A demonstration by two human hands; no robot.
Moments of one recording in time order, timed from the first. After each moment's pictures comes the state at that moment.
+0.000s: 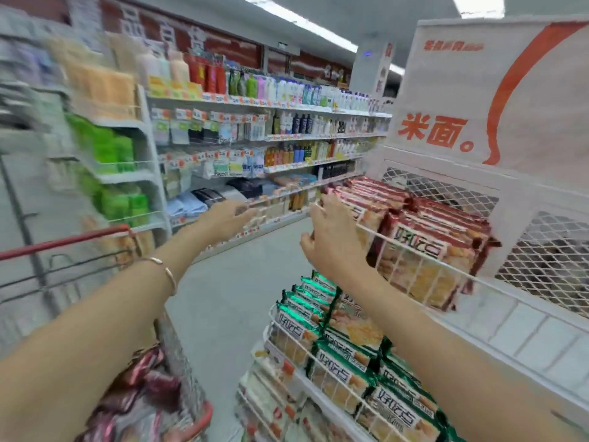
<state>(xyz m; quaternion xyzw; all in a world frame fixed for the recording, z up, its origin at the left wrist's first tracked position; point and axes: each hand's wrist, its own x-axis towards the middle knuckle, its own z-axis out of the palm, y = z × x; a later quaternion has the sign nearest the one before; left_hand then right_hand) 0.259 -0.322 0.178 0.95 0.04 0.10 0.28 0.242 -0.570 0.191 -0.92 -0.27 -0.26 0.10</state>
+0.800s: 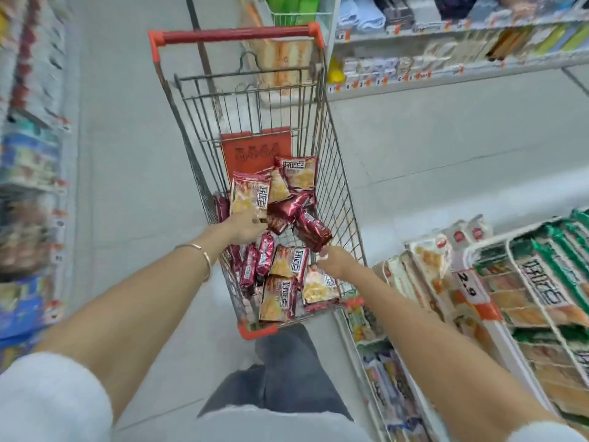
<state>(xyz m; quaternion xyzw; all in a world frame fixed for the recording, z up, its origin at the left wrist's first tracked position) 0.056 -0.055 -0.176 0.84 0.34 -0.24 0.35 0.181 -0.267 -0.192 -0.87 -0.29 0.40 0.03</state>
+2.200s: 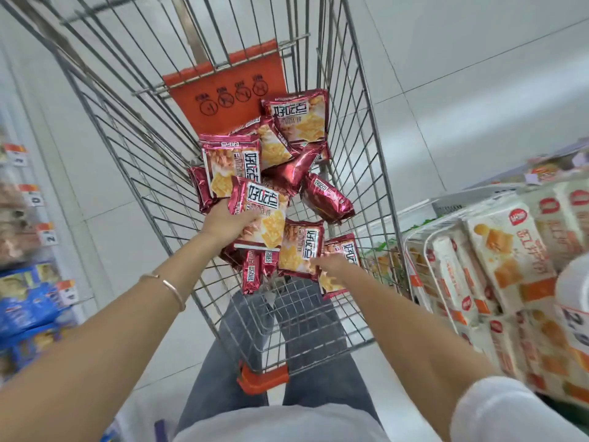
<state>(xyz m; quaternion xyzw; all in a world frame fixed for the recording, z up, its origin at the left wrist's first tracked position) 0.098 -0.003 -0.303 0.67 0.52 -0.16 0.50 0.204 -0.232 -0.394 -0.73 0.14 0.64 0.19</state>
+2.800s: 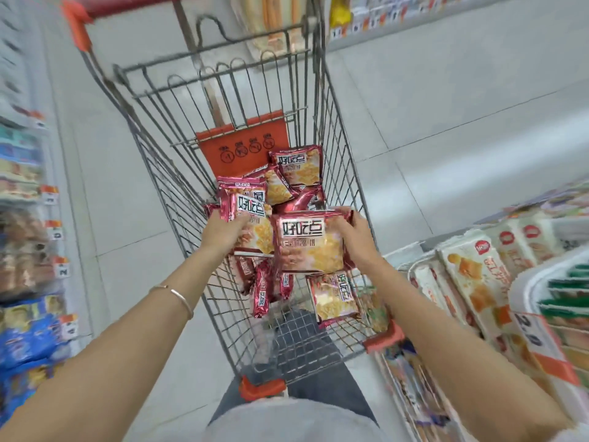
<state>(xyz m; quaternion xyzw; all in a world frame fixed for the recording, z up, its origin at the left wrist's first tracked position) 0.107 -0.008 -0.208 0.64 0.56 -0.05 0.52 0.266 -0.207 -0.234 -0.76 -0.07 0.39 0.51</state>
